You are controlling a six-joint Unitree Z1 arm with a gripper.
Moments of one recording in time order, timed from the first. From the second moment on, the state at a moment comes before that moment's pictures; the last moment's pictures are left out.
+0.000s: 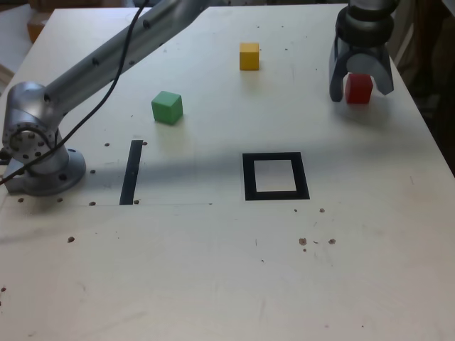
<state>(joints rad) 0.28 2.63 -2.66 1.54 0.19 0.40</state>
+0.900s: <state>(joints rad) 0.27 2.60 -2.58 1.45 0.18 0.40</state>
